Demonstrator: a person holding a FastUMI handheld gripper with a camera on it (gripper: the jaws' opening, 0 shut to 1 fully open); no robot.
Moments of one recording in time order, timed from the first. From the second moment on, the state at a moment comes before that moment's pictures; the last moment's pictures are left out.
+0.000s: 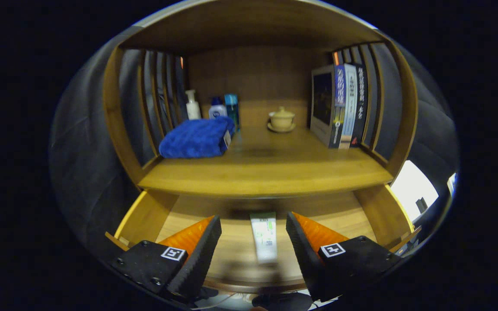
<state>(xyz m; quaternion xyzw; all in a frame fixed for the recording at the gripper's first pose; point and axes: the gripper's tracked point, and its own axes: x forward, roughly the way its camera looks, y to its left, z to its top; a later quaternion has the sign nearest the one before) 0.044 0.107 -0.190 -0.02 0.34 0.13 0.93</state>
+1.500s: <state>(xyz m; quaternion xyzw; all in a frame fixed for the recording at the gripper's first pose) 0.059 0.101 -0.278 -0.02 0.53 0.08 0.85</state>
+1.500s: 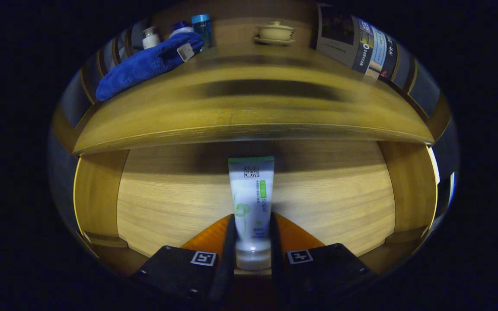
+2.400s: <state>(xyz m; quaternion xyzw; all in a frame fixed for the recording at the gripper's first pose) 0.020 0.121 -0.156 -0.03 0.46 0.14 0.88</state>
